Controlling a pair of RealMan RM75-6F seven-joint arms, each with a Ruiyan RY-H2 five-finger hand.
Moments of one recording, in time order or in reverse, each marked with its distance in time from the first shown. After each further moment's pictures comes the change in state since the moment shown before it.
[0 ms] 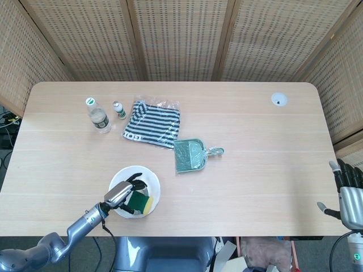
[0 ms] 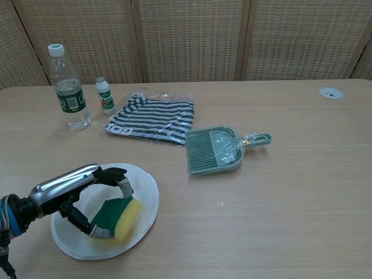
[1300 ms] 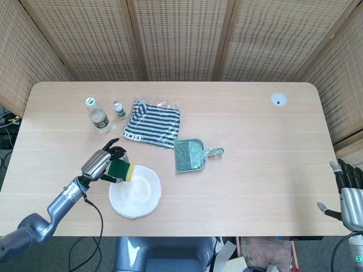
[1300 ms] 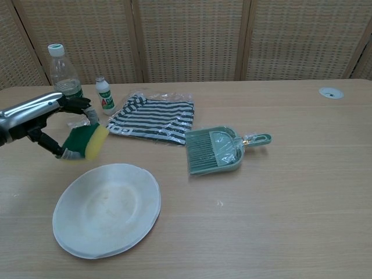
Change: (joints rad) left arm -0.073 0.215 -0.138 -0.046 -0.082 -0.006 0.180; right arm -0.008 0.013 -0.006 -0.015 -0.023 0.017 0.017
